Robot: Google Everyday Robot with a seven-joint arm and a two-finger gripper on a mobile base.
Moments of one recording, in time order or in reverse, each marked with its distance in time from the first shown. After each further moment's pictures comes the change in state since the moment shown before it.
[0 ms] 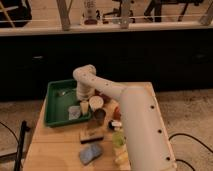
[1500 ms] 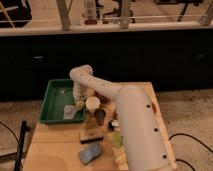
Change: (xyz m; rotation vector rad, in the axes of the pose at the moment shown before) arm -0.021 -0.008 -0.002 0.010 -0.019 0.012
